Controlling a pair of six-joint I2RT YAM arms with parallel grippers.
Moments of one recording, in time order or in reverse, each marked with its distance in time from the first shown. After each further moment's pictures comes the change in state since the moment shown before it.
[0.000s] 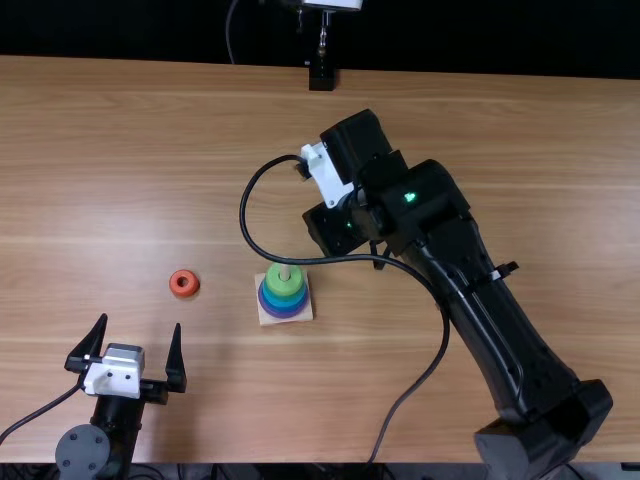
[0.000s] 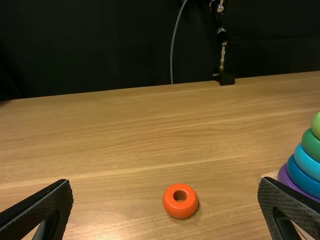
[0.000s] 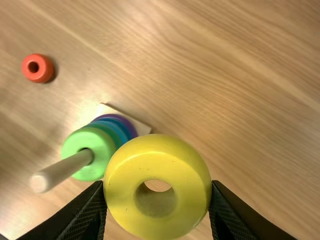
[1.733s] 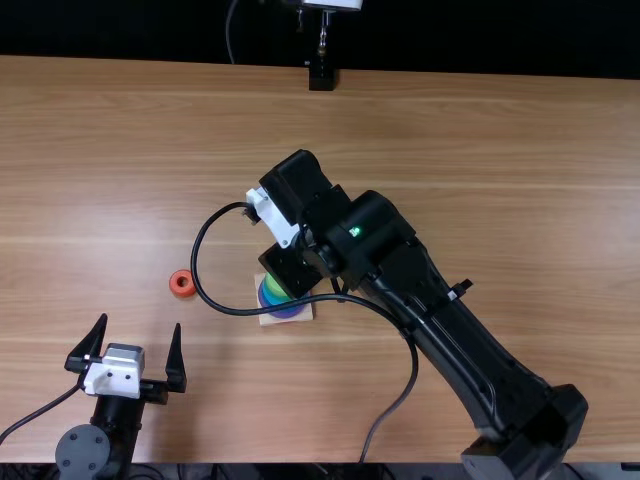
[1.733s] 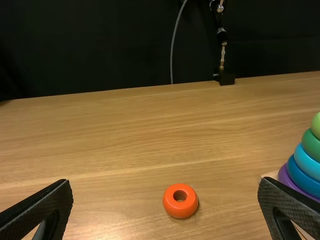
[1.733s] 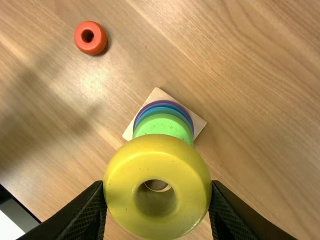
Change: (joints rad) left arm 0.000 0.000 0.000 0.001 0.000 0.000; right arm 0.155 0.000 -0.043 -0.001 0.000 0.011
